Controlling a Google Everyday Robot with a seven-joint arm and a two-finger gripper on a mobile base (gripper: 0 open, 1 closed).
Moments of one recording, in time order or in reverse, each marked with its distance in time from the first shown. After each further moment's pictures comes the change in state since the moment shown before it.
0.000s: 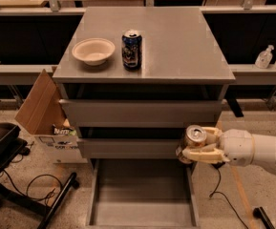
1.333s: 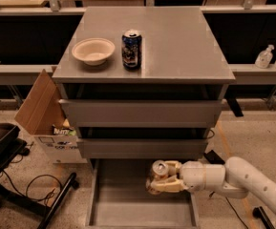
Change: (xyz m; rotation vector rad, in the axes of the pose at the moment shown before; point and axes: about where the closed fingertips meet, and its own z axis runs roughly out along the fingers) arm 0.158 0.032 0.095 -0.146 -0.026 0.143
